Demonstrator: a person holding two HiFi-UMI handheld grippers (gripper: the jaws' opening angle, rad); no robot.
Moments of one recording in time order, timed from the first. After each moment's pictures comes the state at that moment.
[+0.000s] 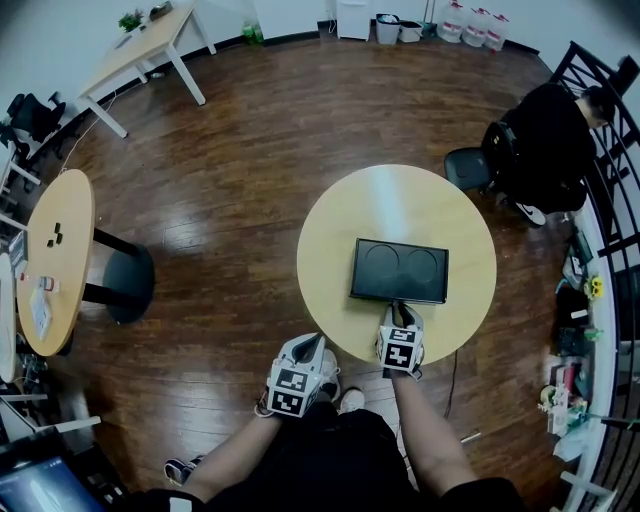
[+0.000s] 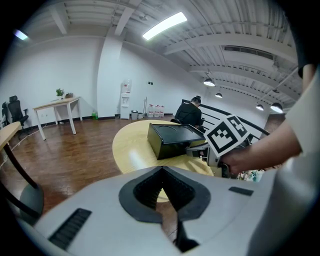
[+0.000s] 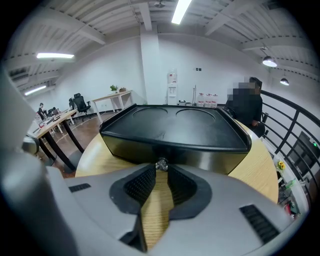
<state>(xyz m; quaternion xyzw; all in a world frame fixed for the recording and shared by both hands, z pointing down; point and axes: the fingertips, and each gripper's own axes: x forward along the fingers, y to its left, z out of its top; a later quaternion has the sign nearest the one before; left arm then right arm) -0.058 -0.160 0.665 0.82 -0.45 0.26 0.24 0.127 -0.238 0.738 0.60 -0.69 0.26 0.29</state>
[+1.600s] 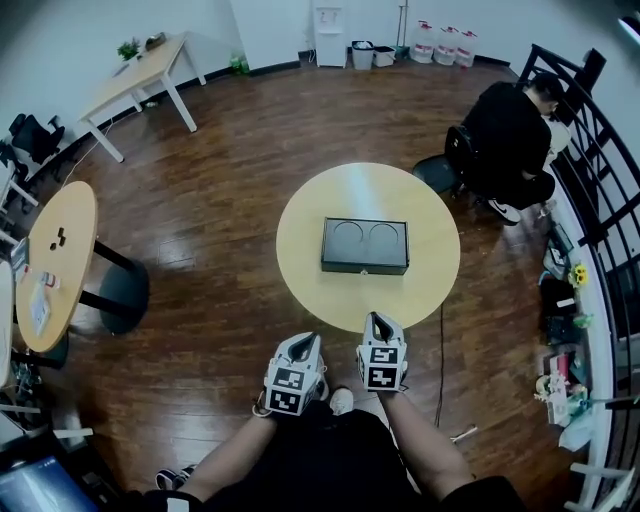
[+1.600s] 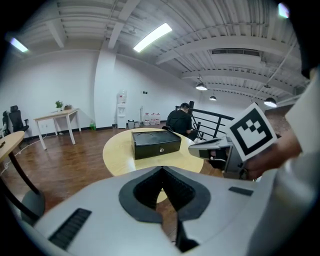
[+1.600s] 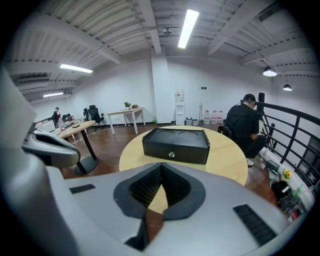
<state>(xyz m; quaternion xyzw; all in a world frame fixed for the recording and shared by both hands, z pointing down) -0.007 -0.051 0.615 0.84 -0.46 0.24 0.19 0.123 -0.099 0.635 0.59 -0.75 0.19 0.22</state>
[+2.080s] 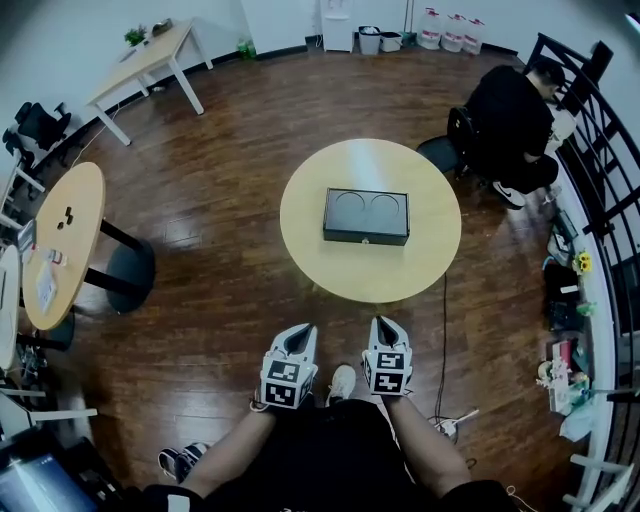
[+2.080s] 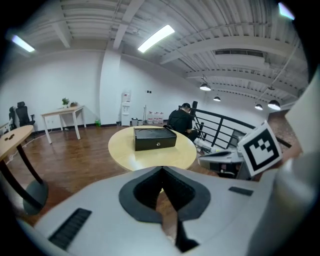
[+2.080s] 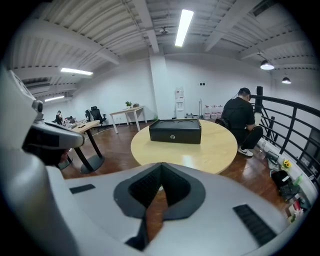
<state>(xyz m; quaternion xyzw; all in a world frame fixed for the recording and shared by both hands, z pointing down) -0.010 0.016 0.600 0.82 -0.47 0.23 0.21 0.136 -0.005 0.648 0.58 -0.75 0.22 0.22</state>
